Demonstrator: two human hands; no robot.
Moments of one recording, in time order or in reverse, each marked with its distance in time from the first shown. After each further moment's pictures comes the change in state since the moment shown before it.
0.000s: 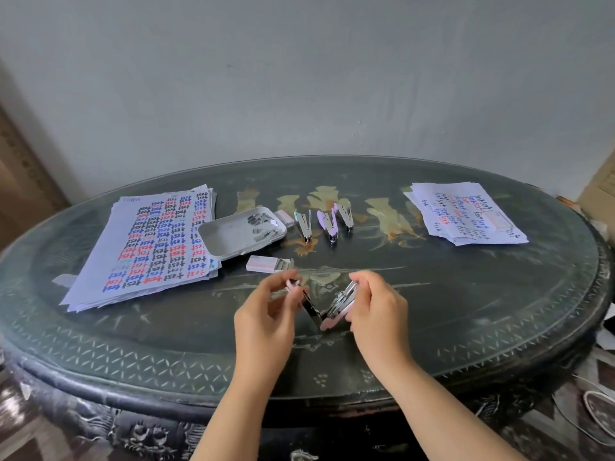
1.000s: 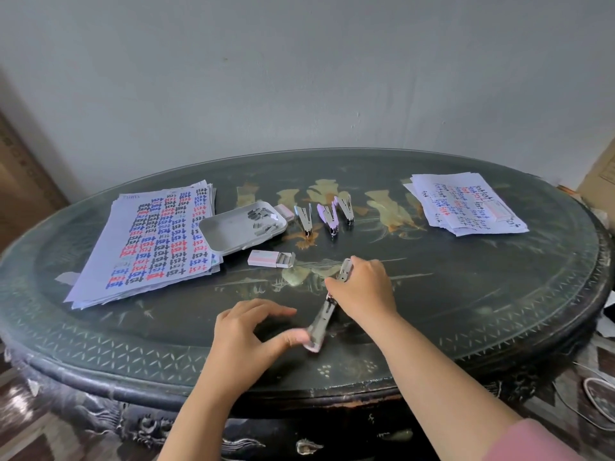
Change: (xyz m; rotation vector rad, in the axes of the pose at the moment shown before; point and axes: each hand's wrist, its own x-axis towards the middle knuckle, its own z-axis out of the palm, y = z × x) left_hand -0.002 -0.023 -0.045 0.462 -0.297 0.168; right_hand 0.031 -0.016 0.016 -0.338 -0.326 0.213
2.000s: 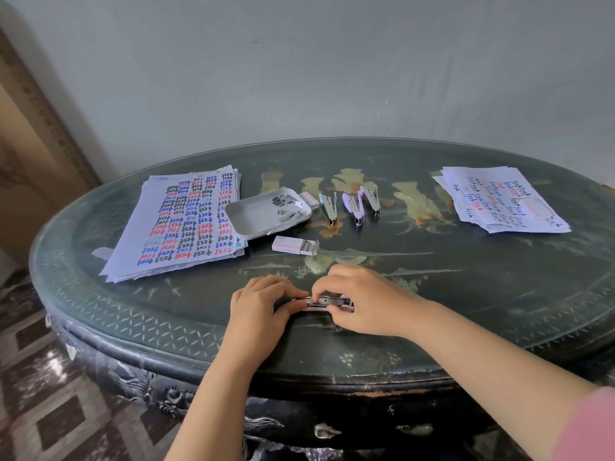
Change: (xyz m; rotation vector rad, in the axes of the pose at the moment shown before) left_hand 0.012 -0.023 0.003 0.094 0.072 -0.040; right_hand -0.006 0.005 -0.006 -0.191 -0.410 -0.925
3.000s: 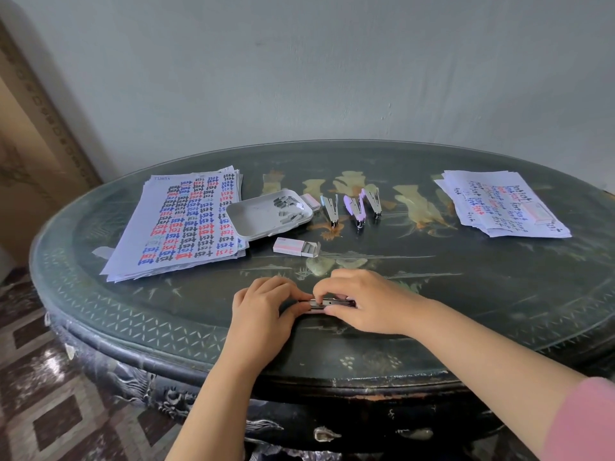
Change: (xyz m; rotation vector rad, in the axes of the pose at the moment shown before) left_hand -0.002 0.003 0.004 0.113 -0.006 0.027; right_hand 0.004 0.009 -0.001 0.032 -0.035 -0.036
